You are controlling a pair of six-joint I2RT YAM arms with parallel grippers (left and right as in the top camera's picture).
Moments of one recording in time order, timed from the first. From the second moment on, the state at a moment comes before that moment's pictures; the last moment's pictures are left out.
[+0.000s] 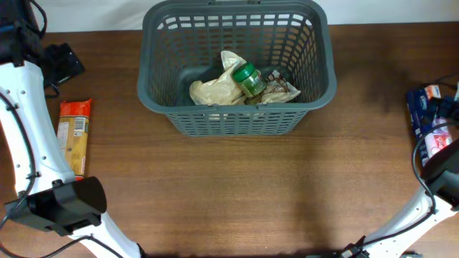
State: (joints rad) left arm 0.29 1.97 2.34 -1.51 -0.21 -0.31; right arm -0.66 2.26 2.10 -1.41 0.09 -0.21
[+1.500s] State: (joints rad) left arm 0.29 1.97 2.34 -1.50 -0.21 -0.25; right arm -0.66 2.37 2.01 -1.19 0.09 -0.38
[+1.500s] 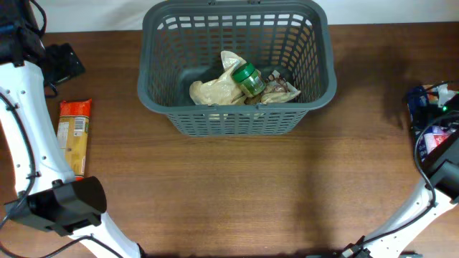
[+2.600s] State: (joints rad) left arm 0.29 1.97 2.34 -1.52 -0.21 -0.25; right arm -0.67 2.40 2.03 -1.18 -0.01 -0.18
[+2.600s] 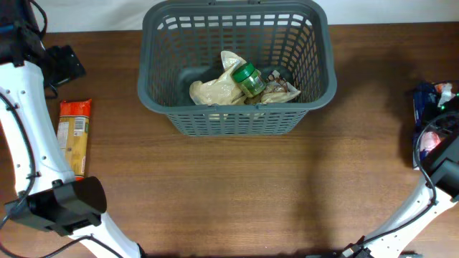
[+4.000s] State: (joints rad) left arm 0.29 1.97 2.34 -1.46 -0.21 -0.25; right arm 0.38 2.22 3.12 -1.52 -0.14 -0.26
